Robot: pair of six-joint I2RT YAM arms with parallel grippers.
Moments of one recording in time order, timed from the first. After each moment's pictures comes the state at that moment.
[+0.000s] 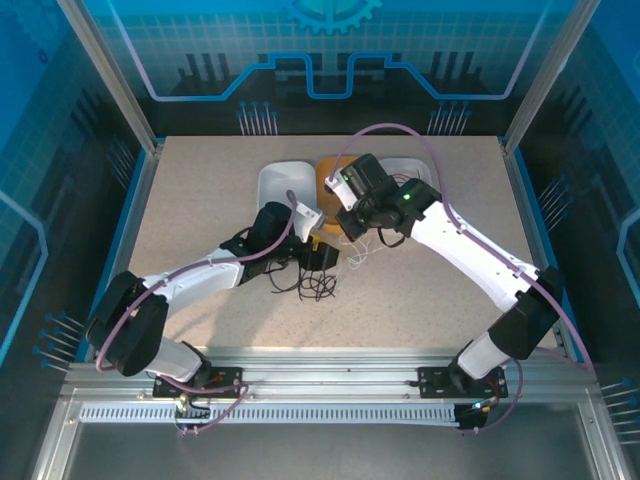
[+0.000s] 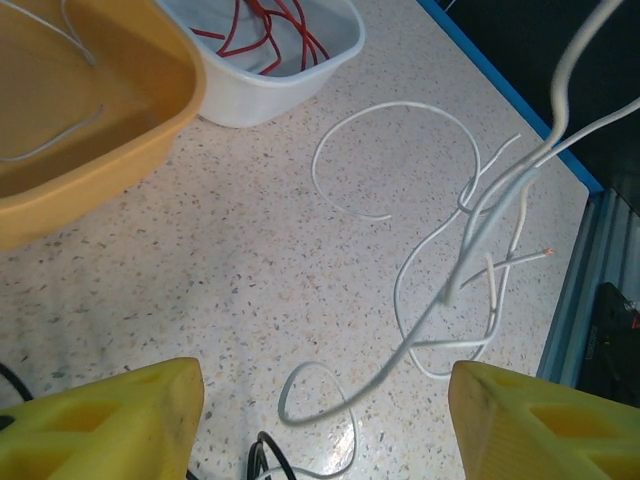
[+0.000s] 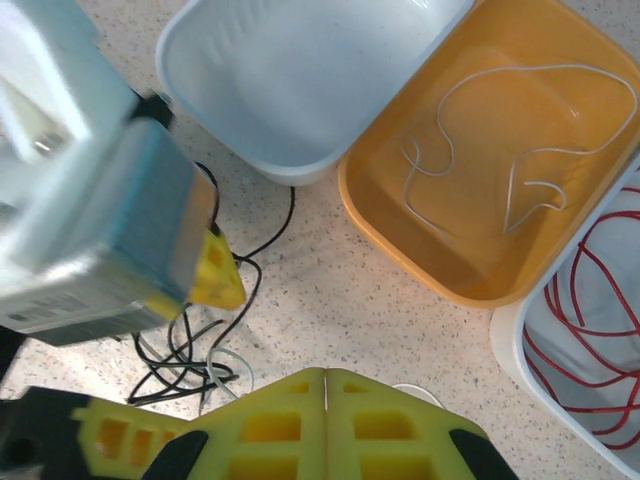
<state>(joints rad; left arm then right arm) -0.58 1.46 0.83 0.04 0.49 -0.26 0.72 1.56 1.58 -0.96 0.07 -0.03</state>
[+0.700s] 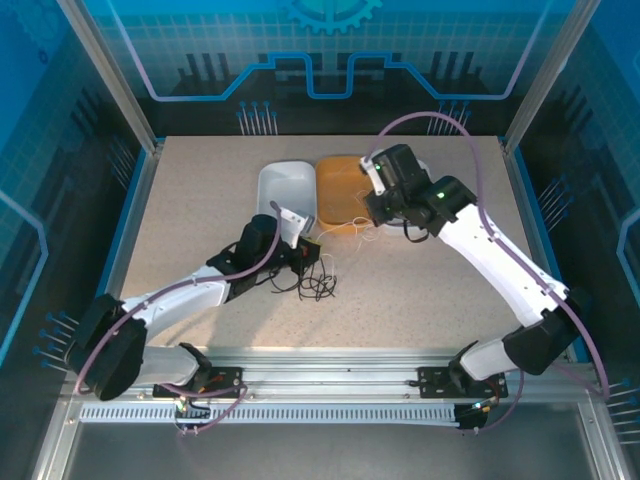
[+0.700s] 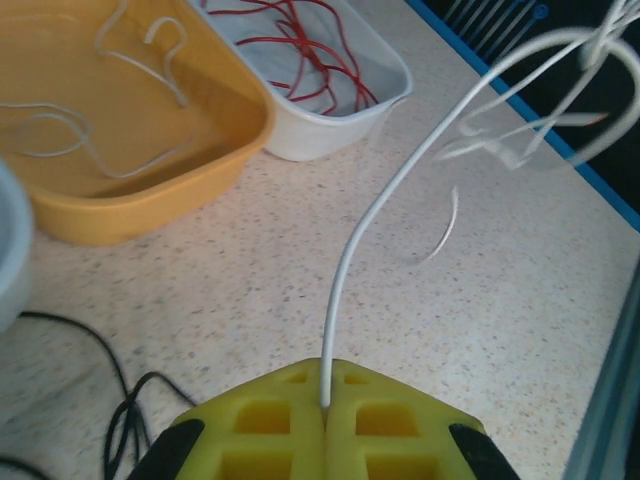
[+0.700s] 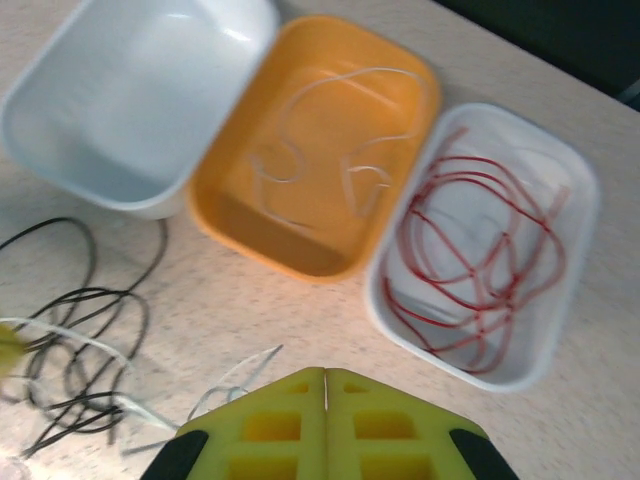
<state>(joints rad) -0.59 1.27 0.68 0.09 0.28 -0.30 0.61 1.43 1.55 -0.98 0.26 0.05</state>
